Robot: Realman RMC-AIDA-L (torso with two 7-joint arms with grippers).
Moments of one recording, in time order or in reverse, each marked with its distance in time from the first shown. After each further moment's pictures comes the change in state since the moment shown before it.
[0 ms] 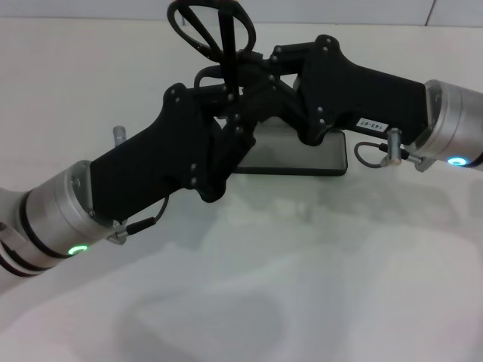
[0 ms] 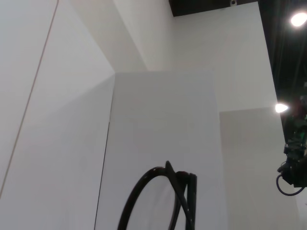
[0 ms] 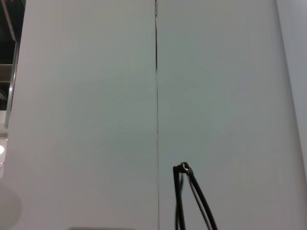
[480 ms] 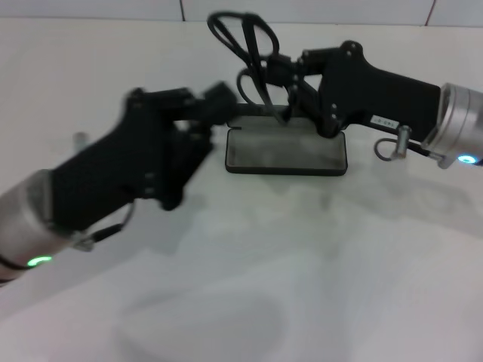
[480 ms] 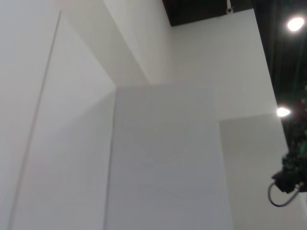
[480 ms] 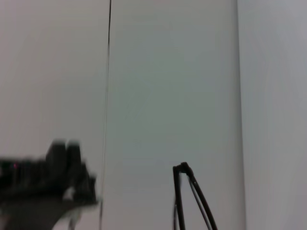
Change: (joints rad) left arm 0.049 0.037 -0.016 0.014 -0.001 0.062 0.005; right arm -0.051 -0.033 0.027 -0.020 -0.039 0.158 -0.045
